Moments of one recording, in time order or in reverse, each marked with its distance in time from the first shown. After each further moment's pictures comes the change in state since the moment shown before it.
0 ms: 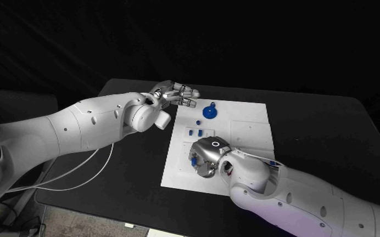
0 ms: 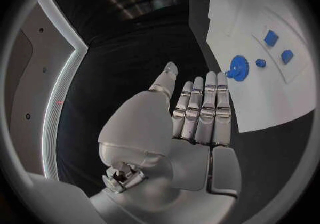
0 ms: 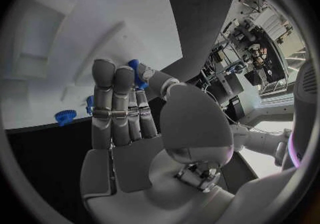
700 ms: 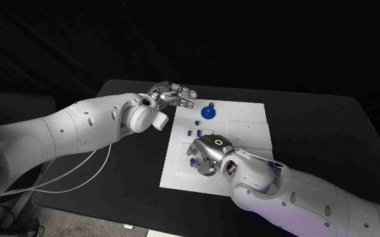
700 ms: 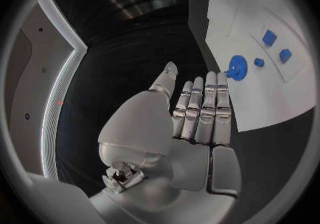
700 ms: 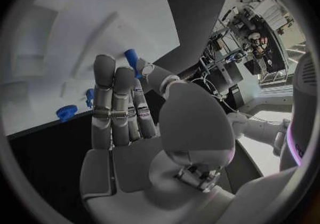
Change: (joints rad) left arm 0.000 -0.005 0.000 0.000 -0.001 0.005 -0.006; left_hand 0.000 0.000 0.000 0.000 0.000 0.000 0.000 0.000 0.000 -0.001 0.001 0.000 0.000 0.000 0.000 0.000 0.000 0.000 0.000 0.000 0.000 0.000; right arm -0.001 -0.033 0.002 0.029 0.051 -0.118 0.019; right_hand 0.033 -0.026 -0.034 -0.008 -0.004 -0.036 -0.006 0.000 0.000 -0.061 0.016 0.000 0.000 -0.008 0.015 0.024 -0.052 0.017 -0.001 0.009 -0.004 -0.068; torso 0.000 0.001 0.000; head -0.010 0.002
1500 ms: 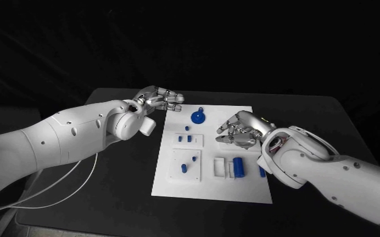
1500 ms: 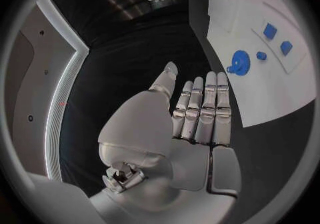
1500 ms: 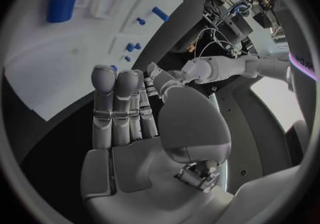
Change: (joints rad) left arm 0.000 -0.025 0.000 -0.003 -0.012 -0.001 0.031; left_hand 0.000 0.000 0.000 0.000 0.000 0.007 0.000 0.000 0.000 0.000 0.000 0.000 0.001 0.000 0.000 0.000 0.000 0.000 0.000 0.000 0.000 0.000; right arm 0.055 -0.325 0.146 0.107 0.513 -0.064 0.103; right_hand -0.072 0.108 -0.283 0.157 0.069 0.102 -0.034 0.000 0.013 0.064 -0.120 0.884 0.760 0.021 -0.082 0.085 0.112 -0.059 -0.003 -0.073 0.305 0.124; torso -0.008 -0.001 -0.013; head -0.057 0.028
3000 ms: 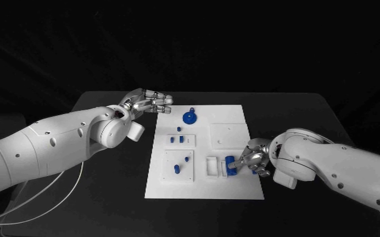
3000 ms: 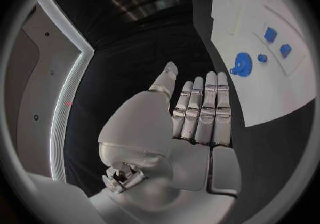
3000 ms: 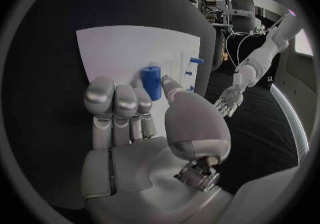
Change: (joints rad) left arm -0.015 -0.055 0.000 0.063 -0.007 -0.012 0.050; left_hand 0.000 0.000 0.000 0.000 0.000 0.000 0.000 0.000 0.000 0.000 0.000 0.000 0.000 0.000 0.000 0.000 0.000 0.000 0.000 0.000 0.000 0.000; right arm 0.033 -0.020 -0.059 -0.090 0.370 0.414 -0.429; right_hand -0.142 0.014 -0.138 0.146 0.058 -0.160 0.028 0.006 0.067 0.133 0.024 0.164 0.428 0.020 0.020 0.163 0.317 -0.006 0.003 0.012 0.146 0.143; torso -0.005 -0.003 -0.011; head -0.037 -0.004
